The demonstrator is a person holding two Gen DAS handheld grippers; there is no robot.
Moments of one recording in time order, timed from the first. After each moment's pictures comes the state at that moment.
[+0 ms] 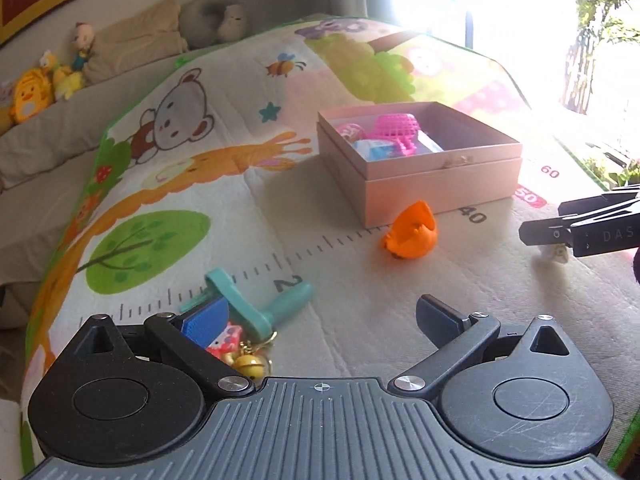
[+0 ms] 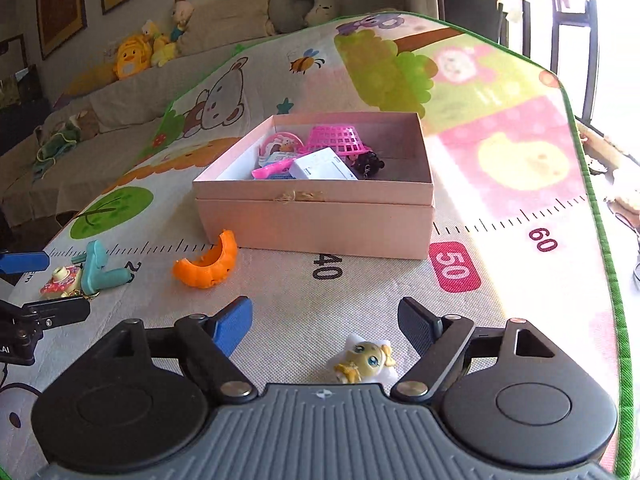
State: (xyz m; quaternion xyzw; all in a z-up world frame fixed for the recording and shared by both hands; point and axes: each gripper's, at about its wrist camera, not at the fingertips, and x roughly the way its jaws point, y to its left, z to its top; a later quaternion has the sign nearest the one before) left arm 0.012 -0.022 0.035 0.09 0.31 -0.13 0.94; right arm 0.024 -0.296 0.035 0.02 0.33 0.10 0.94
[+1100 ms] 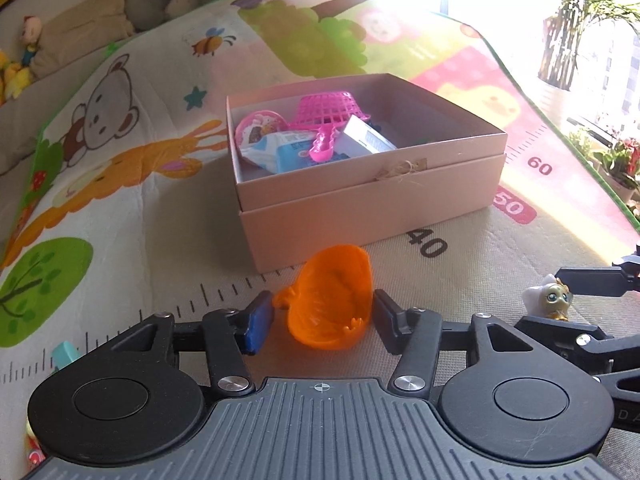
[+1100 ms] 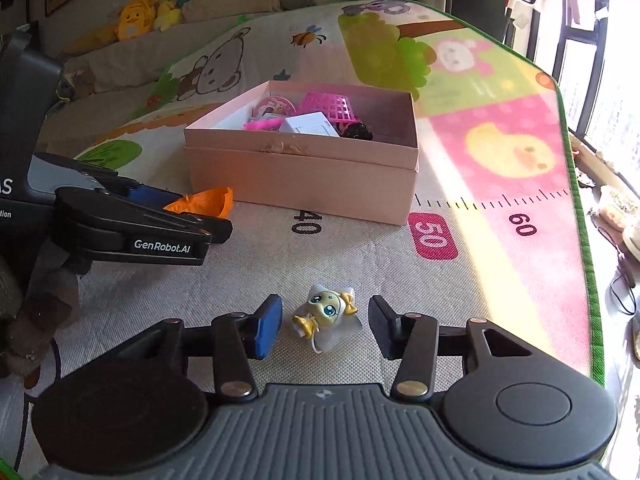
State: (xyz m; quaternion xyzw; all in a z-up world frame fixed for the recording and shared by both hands) left arm 0.082 -0.104 0.010 0.09 0.35 -0.16 0.92; right arm 0.015 -0.290 0.021 -0.04 0.35 0.08 0.93
